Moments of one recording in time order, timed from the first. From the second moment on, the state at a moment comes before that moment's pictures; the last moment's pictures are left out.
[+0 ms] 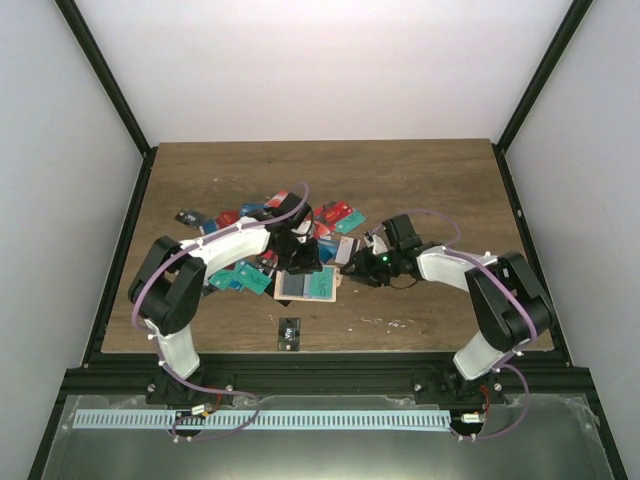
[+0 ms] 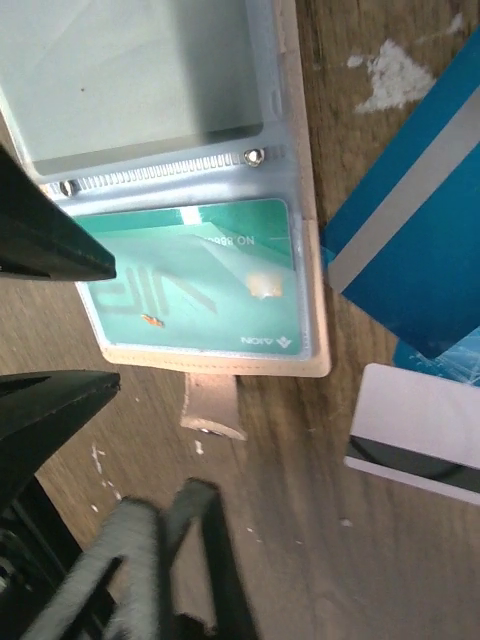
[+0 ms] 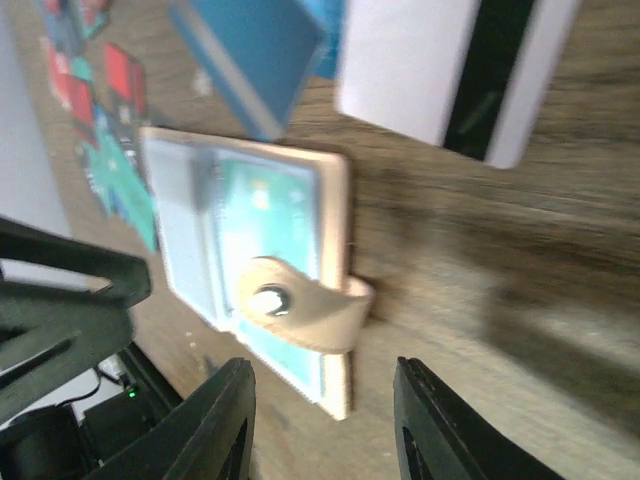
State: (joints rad) left arm -0.63 1.81 1.23 -0.67 0.41 -0.69; right arm 0.42 1.63 0.76 -0.14 -0.68 0.70
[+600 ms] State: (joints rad) left arm -0.63 1.87 1.23 -0.70 0.39 -0.55; right arm 0.55 1.54 0.70 -0.05 -0.75 0.78
